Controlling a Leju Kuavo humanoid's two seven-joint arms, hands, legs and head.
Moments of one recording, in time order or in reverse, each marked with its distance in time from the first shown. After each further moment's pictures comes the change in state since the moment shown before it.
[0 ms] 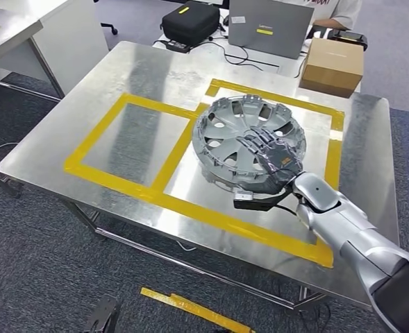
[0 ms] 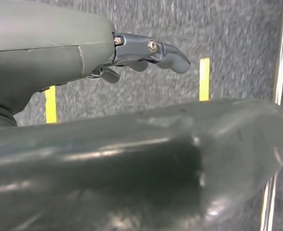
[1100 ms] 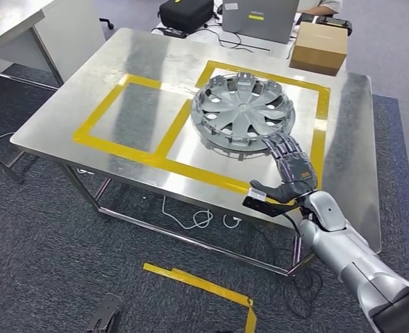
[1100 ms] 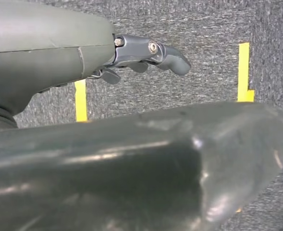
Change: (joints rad) left arm 0.000 -0.013 0.000 0.000 0.014 0.022 0.018; right arm 0.169 0.016 -0.249 -0.069 -0.065 -0.083 -0.004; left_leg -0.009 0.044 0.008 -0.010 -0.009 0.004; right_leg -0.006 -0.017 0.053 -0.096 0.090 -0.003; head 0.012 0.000
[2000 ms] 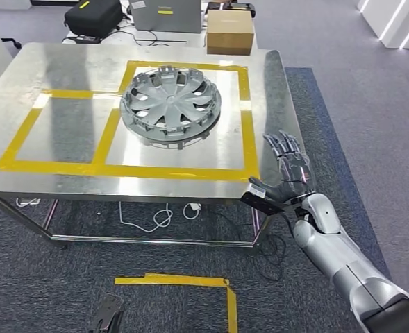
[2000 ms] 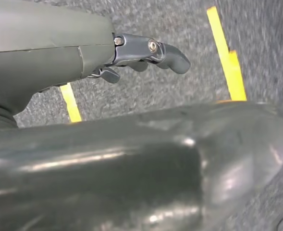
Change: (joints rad) left arm 0.008 -0.005 0.001 0.000 0.015 0.018 0.003; right arm 0.036 0.067 -0.101 -0.005 -0.025 -0.003 -0.027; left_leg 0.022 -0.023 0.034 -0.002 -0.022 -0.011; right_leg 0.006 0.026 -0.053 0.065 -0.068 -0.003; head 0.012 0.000
